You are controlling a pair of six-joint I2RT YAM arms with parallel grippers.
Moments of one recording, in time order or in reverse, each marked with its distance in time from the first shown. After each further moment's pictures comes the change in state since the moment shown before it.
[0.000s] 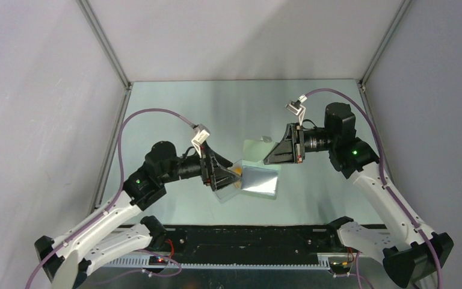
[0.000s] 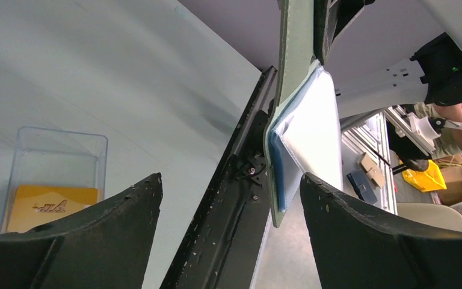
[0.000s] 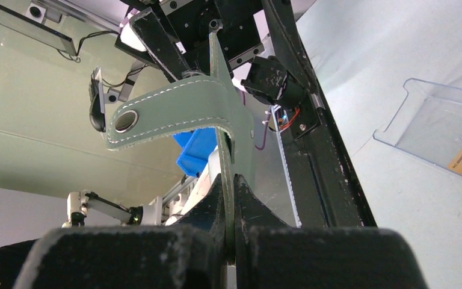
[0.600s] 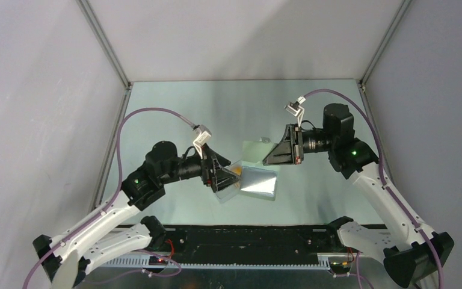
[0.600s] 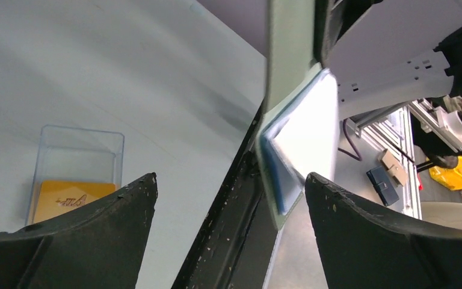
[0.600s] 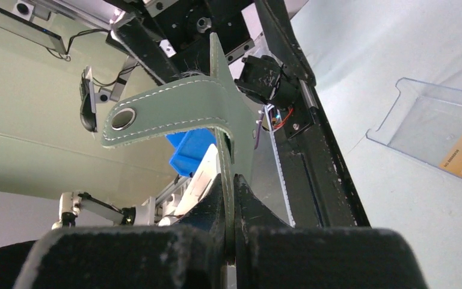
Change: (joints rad) left arm -0.042 0.015 0.053 -0.075 -0.056 0.077; right arm 0.022 0.000 0.000 -0.033 0.037 -0.046
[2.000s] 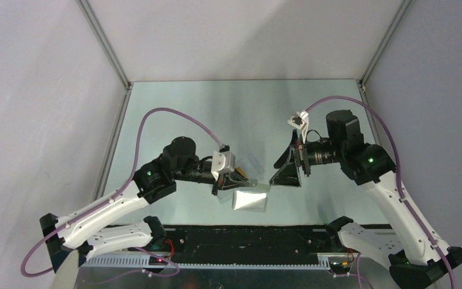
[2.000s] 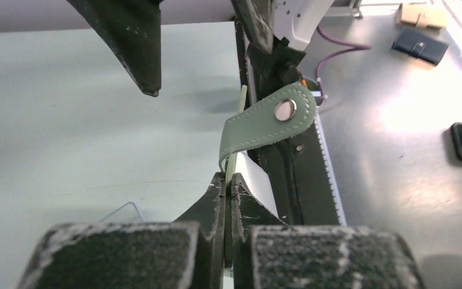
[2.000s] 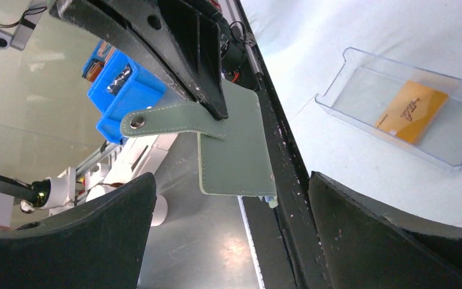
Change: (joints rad) left arm -0.149 0.141 0.111 -0.039 0.230 0.630; right arm 0.052 -0.052 0.145 -0.464 0.176 -0.438
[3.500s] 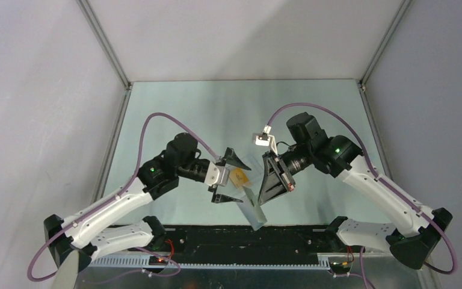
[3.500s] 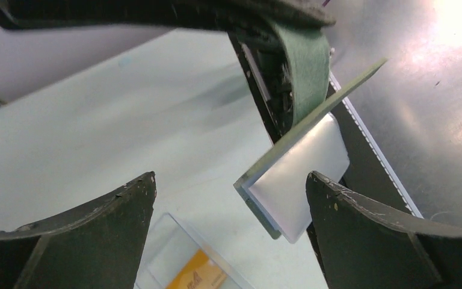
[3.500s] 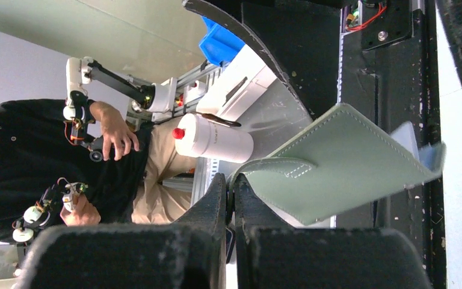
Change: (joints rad) left arm 0.103 0.019 -0.049 -0.038 0.217 0.343; right arm 0.271 0.168 0.034 -0.027 -0.248 0.019
